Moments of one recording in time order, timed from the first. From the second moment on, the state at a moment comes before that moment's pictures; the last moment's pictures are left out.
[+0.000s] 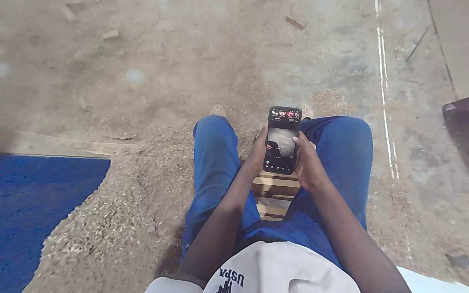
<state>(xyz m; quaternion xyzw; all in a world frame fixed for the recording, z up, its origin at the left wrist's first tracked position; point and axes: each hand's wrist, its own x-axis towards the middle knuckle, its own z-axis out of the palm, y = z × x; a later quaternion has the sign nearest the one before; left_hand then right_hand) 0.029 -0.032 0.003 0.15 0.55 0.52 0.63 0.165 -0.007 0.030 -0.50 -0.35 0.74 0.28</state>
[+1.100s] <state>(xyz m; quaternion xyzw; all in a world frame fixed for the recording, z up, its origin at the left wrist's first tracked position) 0.028 -0.034 -0.001 0.16 0.55 0.51 0.64 0.165 -0.006 0.032 -0.51 -0.35 0.74 0.28</state>
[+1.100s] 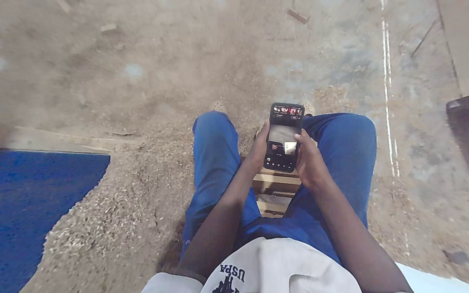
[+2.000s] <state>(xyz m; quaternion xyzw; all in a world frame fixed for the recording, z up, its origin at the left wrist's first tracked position) 0.026 -0.034 -0.010 0.18 0.51 0.53 0.65 0.165 -0.007 0.031 -0.50 -0.35 0.74 0.28</state>
